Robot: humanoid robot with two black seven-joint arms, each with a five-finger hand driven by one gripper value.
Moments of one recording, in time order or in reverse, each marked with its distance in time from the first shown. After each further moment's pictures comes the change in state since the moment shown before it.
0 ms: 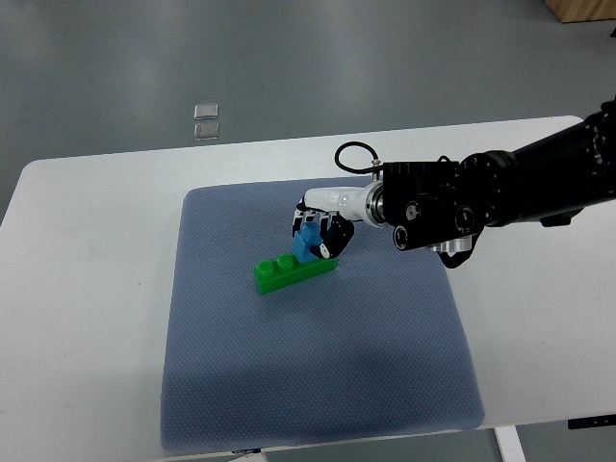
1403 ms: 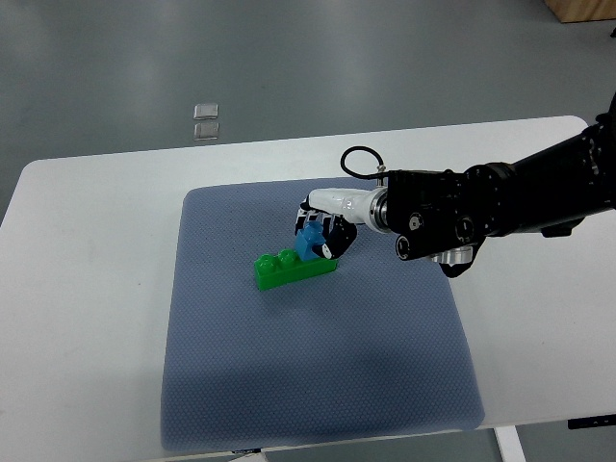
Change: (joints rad) left arm 0.000 0.000 0.000 0.000 0.000 0.000 0.000; right arm -0.035 0.000 -0.004 0.003 0.001 -0.081 0.012
